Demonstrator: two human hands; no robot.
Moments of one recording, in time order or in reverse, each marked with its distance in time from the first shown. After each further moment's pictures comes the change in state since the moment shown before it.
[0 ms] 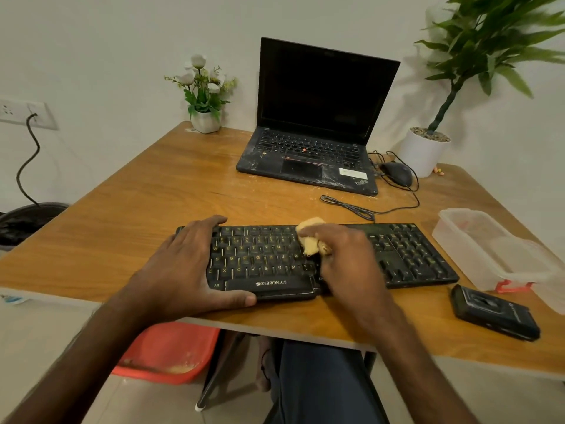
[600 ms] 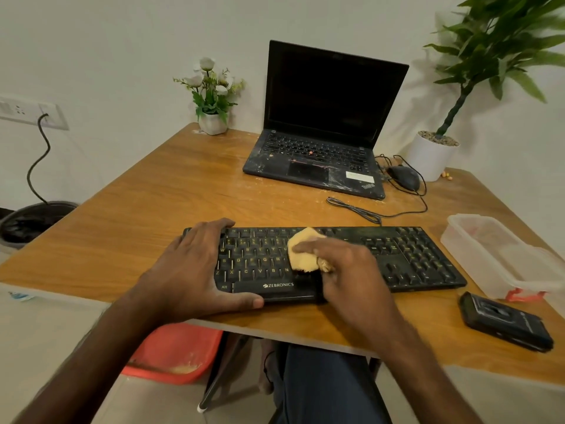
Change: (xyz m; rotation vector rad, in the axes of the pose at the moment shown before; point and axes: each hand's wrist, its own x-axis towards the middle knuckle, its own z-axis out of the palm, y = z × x) left_hand 0.002 0.003 -0.002 0.028 -0.028 -0.008; right_hand -0.010 -0.002 0.005 -0.009 -0.122 -0.067
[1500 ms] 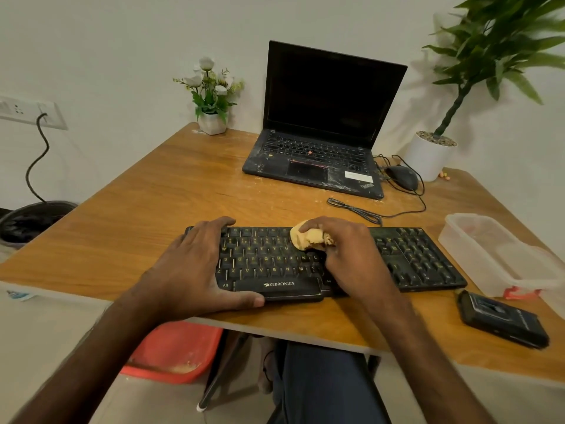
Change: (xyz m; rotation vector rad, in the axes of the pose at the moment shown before) left_hand 0.002 -0.002 0.003 -0.008 0.009 0.009; right_hand 0.028 0.012 -0.003 0.033 0.010 0.074
